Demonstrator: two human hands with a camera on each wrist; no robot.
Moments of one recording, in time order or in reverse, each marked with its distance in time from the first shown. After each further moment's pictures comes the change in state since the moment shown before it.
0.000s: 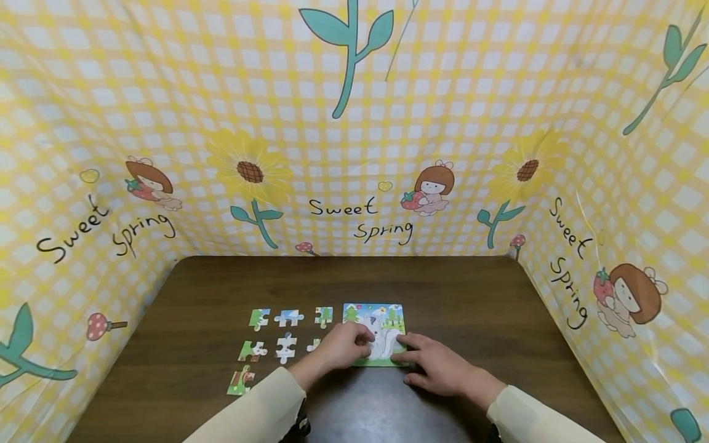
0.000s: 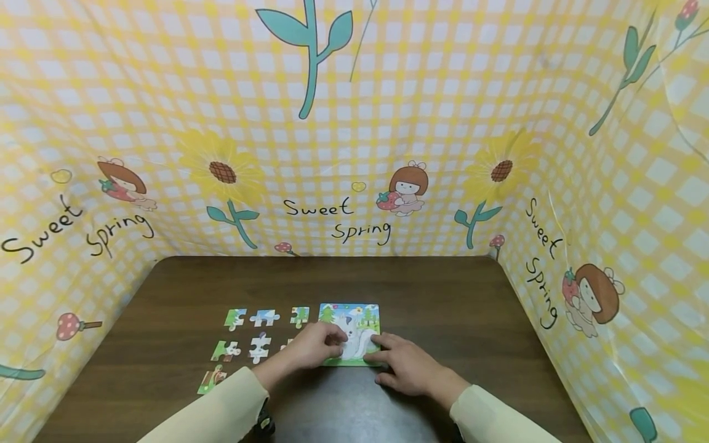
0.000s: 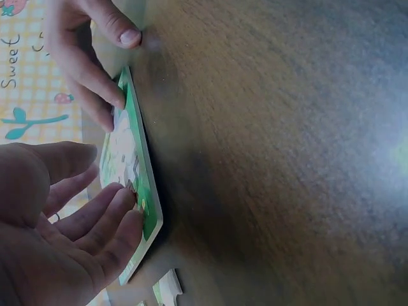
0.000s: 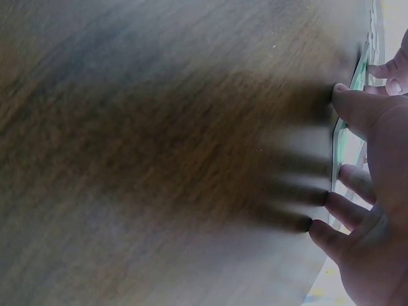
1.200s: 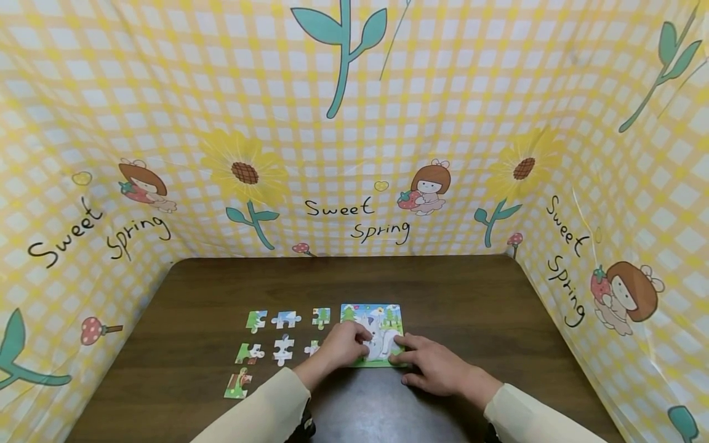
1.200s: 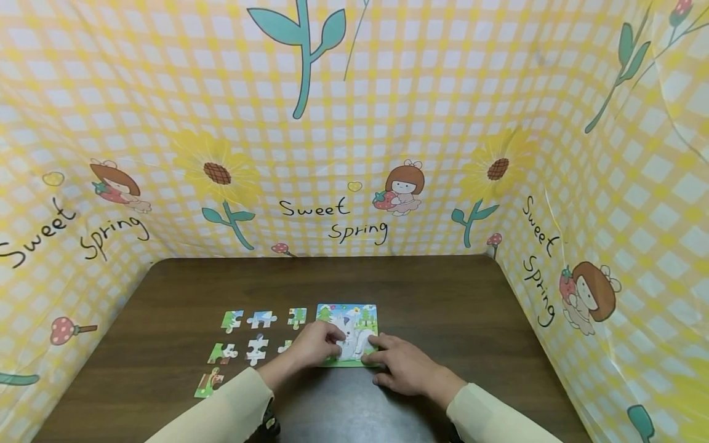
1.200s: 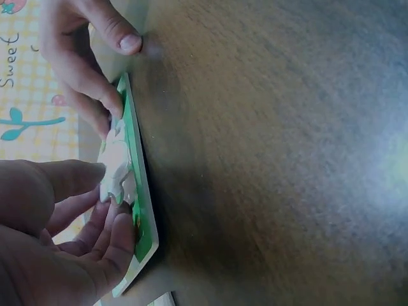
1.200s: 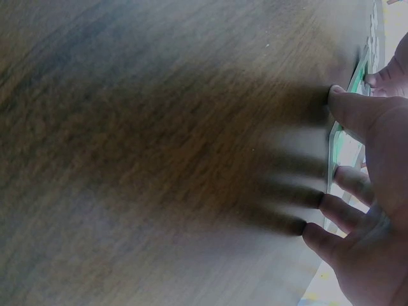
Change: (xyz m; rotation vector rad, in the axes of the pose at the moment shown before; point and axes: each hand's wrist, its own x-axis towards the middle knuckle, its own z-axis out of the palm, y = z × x) left_hand 0.009 0.005 0.007 -0.048 0.047 -0.127; right_hand 0.001 -0.003 -0.002 0.046 -0.026 0.037
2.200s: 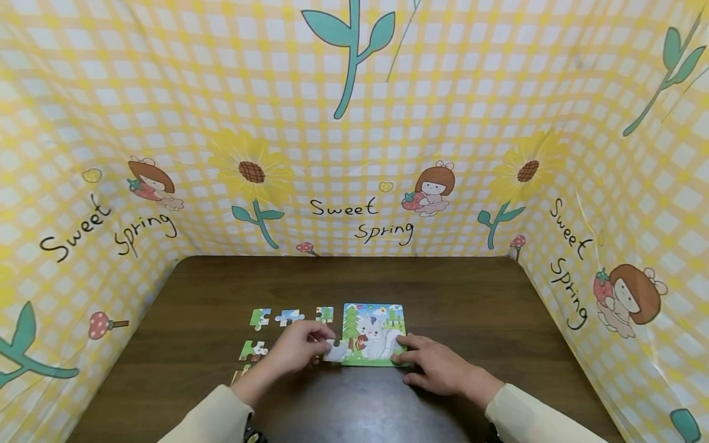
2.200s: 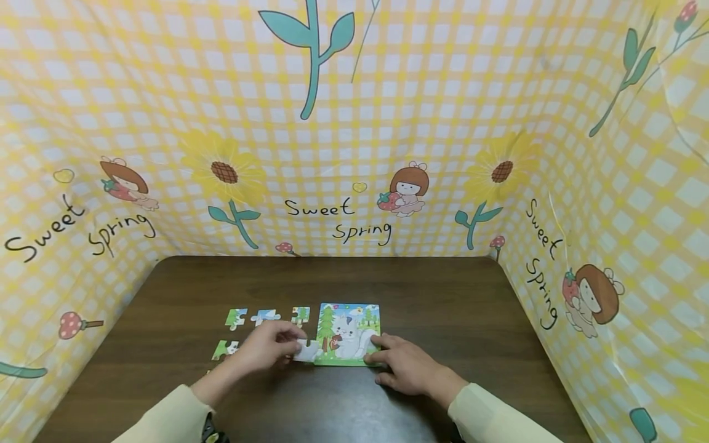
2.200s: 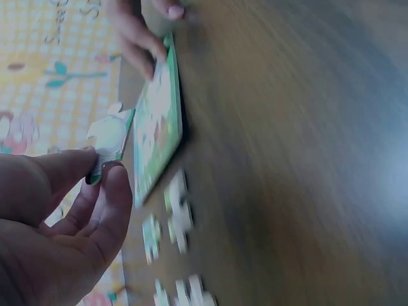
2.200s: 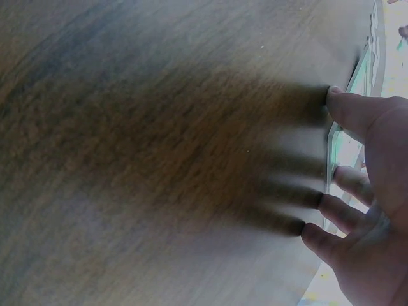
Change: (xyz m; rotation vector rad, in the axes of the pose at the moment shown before) left_hand -0.060 -0.043 -0.064 -0.235 0.054 0.065; right_hand 0.000 -0.002 -0.003 -0.001 0.007 -0.011
